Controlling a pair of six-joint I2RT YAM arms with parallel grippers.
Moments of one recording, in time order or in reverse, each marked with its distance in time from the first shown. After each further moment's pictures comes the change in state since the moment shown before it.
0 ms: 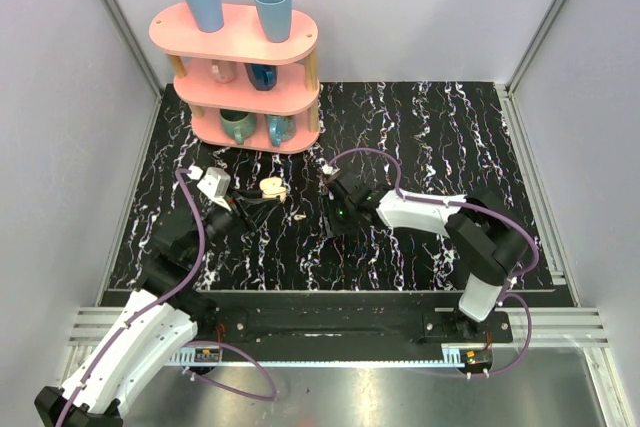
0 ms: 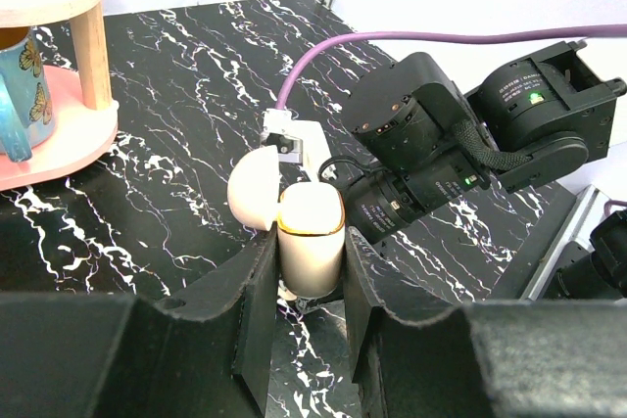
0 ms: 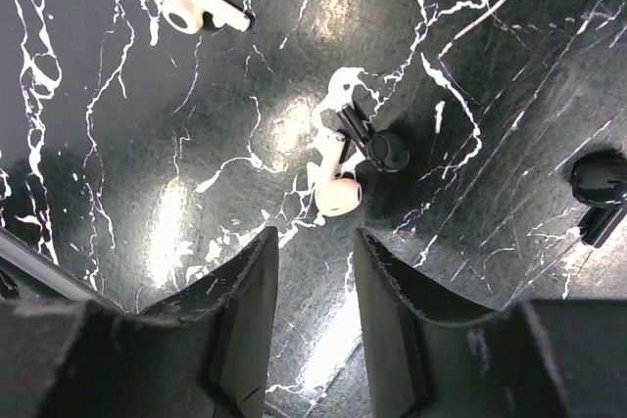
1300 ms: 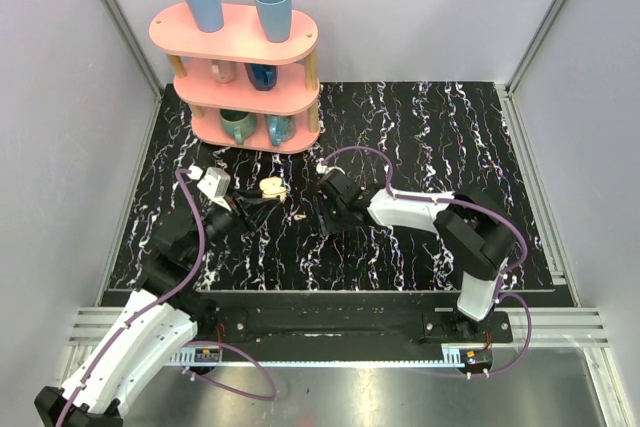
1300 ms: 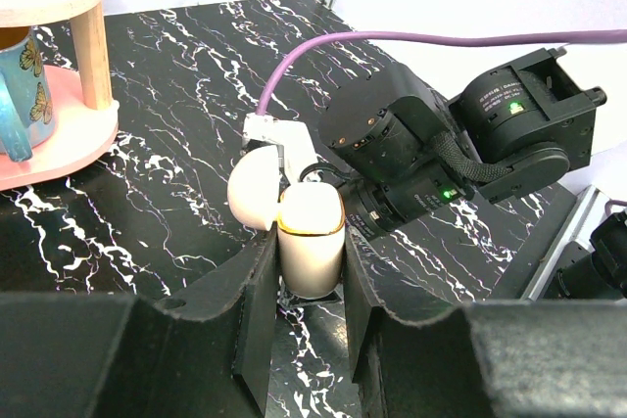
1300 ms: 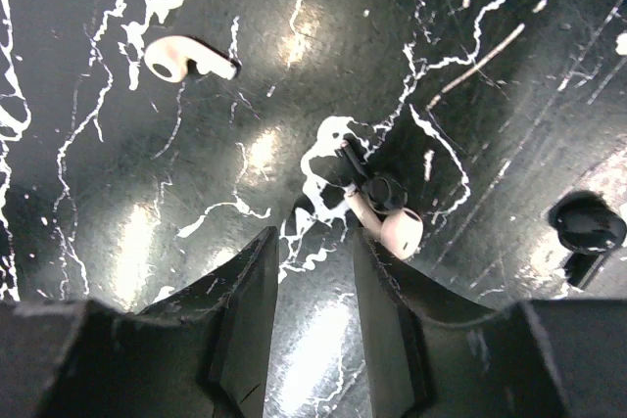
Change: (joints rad) left arm 0.000 0.000 0.000 0.000 -0.001 0.000; right arm 0.023 0.068 0.056 0.010 0.087 -0.017
